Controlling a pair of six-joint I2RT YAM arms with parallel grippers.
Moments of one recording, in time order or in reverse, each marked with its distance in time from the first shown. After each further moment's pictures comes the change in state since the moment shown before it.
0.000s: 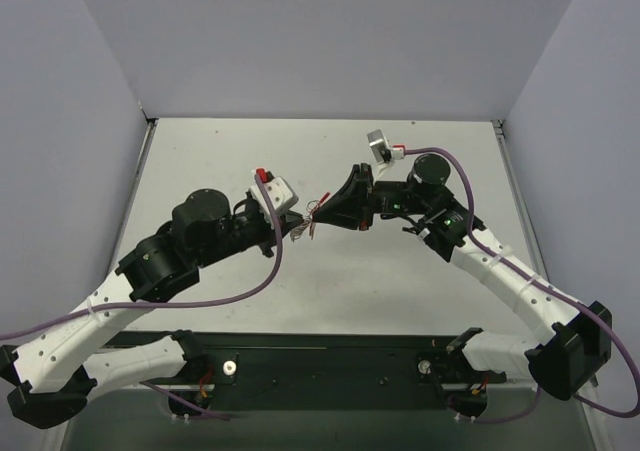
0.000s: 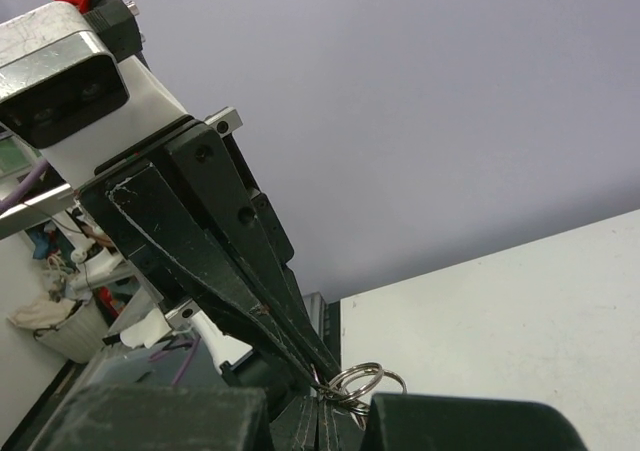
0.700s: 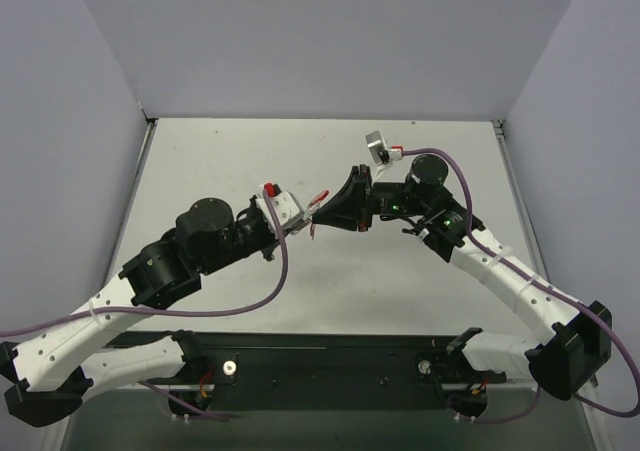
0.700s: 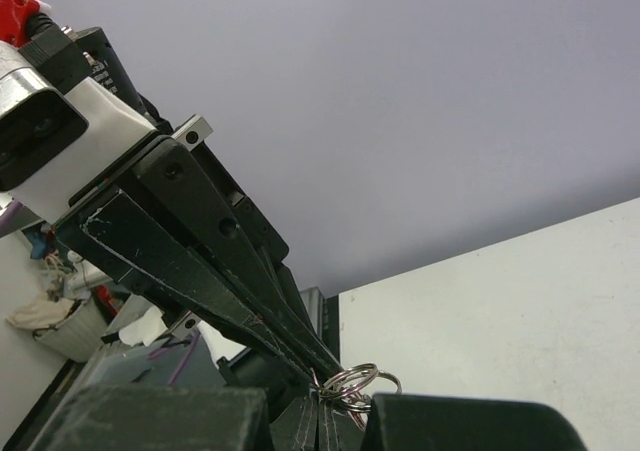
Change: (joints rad) left arm -0.044 -0.029 -0.056 0.047 -0.059 0.119; right arm 0.001 0.000 0.000 -0.025 0.010 -0.008
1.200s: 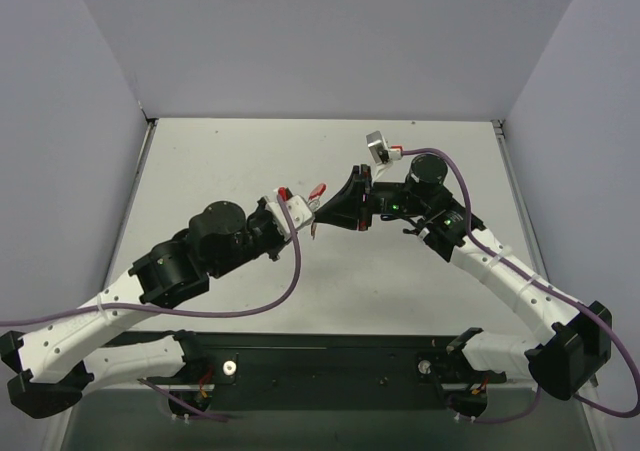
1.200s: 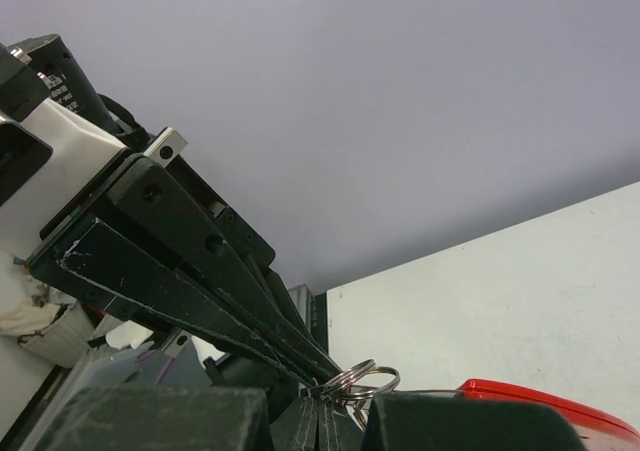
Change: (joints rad) left arm -0.061 0.034 0.000 0.000 -0.124 0.049; right arm -0.001 0.000 0.000 -0.031 0.021 -0.019
